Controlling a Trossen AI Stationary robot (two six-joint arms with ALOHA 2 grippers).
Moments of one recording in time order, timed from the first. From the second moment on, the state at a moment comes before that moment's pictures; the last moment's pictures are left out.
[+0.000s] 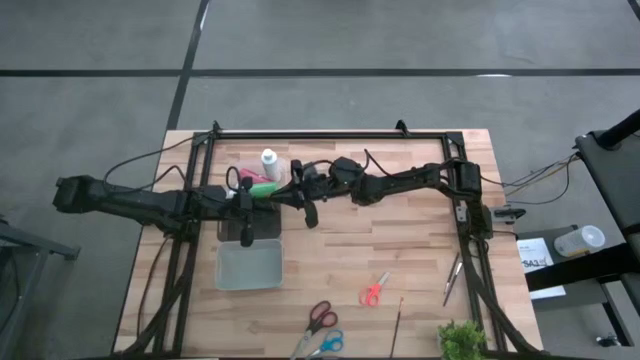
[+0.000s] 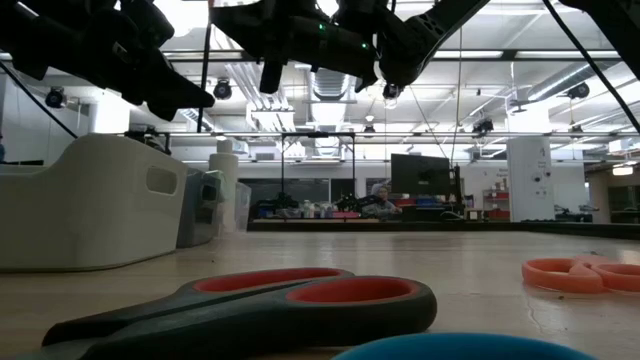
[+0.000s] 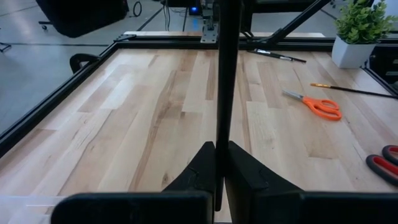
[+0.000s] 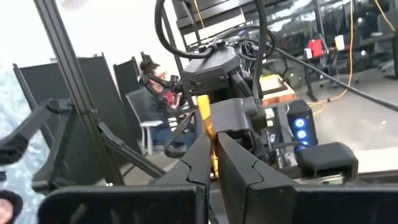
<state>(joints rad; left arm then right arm) -0.02 0.80 0.32 0.15 -0.10 0.00 -0.12 2.05 1.35 0.89 -0.37 0.39</state>
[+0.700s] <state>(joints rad) -0.02 0.80 0.33 0.14 -0.10 0.00 -0.12 2.05 1.35 0.89 -0.37 0.26</state>
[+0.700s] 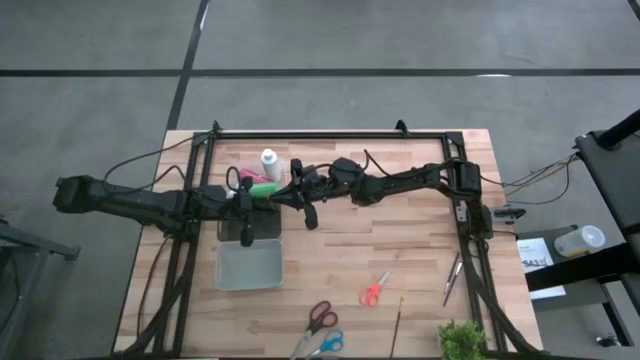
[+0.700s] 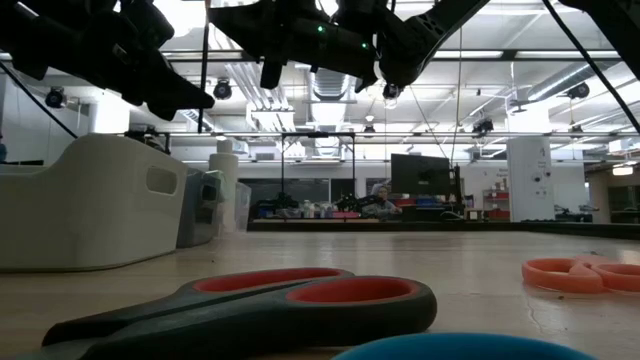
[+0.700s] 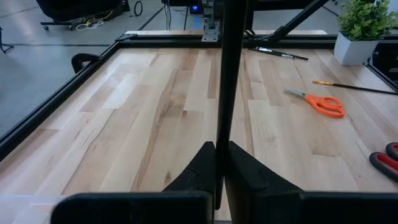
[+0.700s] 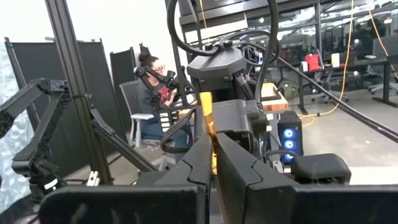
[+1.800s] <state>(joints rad) -0.02 0.80 0.33 0.13 -0.10 0.00 -0.12 2.05 1.35 0.90 -0.24 0.67</state>
